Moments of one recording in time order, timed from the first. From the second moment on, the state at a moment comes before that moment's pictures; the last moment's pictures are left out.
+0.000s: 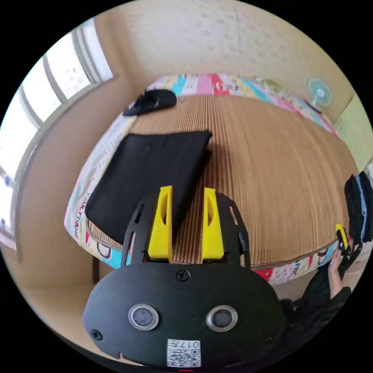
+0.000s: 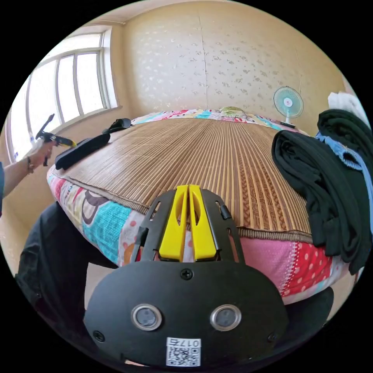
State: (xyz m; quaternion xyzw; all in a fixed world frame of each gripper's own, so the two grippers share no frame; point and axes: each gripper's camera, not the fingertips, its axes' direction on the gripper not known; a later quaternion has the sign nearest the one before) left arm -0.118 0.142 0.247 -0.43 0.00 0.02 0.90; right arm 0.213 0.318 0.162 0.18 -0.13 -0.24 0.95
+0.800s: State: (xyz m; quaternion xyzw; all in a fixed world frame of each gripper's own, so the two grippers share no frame) left arm -0.336 -0.103 0.154 0.02 0.61 -0.41 0.67; right arm 0.220 0.324 0.200 0.16 -0.23 -0.21 0.94
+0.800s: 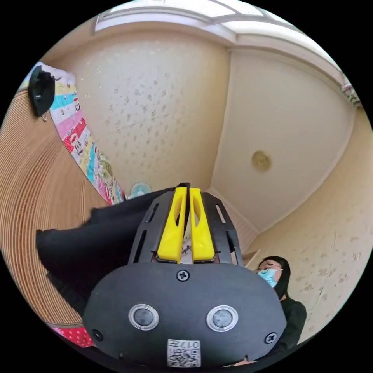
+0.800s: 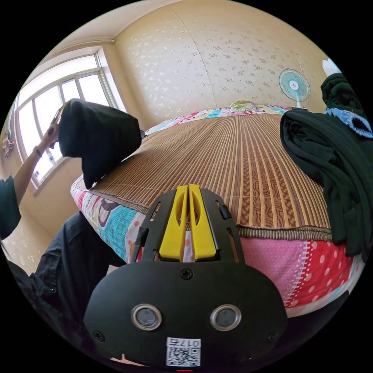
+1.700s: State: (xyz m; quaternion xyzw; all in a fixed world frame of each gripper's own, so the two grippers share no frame) left arm -0.331 0.035 0.166 -0.30 0.22 -0.47 0.80; right arm 0.253 0.299 0.221 0.16 -0.22 -0.21 0.94
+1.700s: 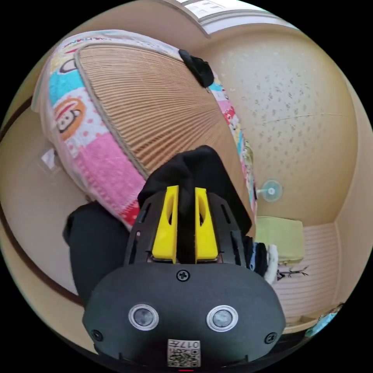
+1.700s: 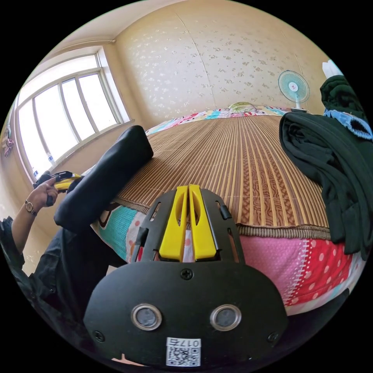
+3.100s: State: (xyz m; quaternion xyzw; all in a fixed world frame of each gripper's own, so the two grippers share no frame) left arm -0.118 0.159 0.136 -0.28 0.44 -0.35 0.78; right arm 0.074 0.076 0.202 -0.06 -0.31 -0.39 0.87
